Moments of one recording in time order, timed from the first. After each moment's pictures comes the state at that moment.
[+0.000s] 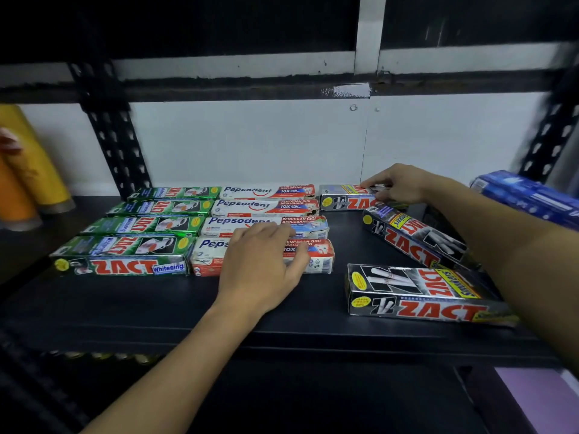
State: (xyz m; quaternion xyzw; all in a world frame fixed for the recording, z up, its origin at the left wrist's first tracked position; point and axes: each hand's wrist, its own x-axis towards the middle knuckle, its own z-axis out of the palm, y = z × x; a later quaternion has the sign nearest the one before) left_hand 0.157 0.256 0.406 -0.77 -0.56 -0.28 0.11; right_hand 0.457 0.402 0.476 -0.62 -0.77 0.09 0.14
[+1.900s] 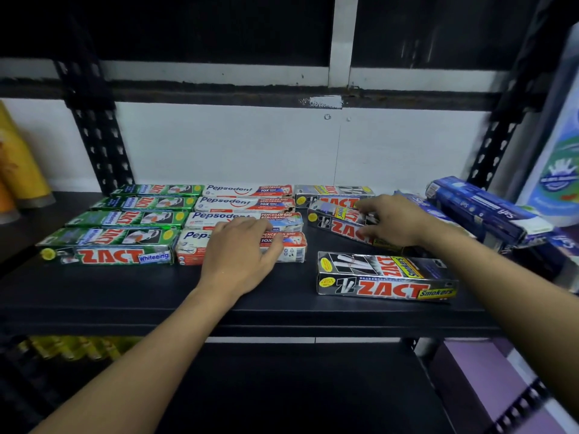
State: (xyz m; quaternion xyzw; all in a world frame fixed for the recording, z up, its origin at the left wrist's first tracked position) left_hand 0.154 0.258 0.404 -0.78 -0.56 -0.28 0.11; right_hand 0.440 0.277 0.466 -0.64 -0.76 -0.03 0.08
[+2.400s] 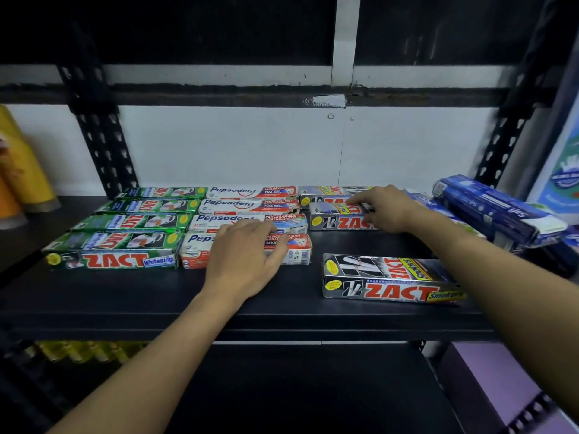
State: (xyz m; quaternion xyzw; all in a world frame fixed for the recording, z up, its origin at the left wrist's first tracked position) left_hand 0.154 0.259 0.404 -0.78 -0.55 -0.28 0.12; right_hand 0.434 0.309 0.468 -0.63 -0.77 -0.04 0.08
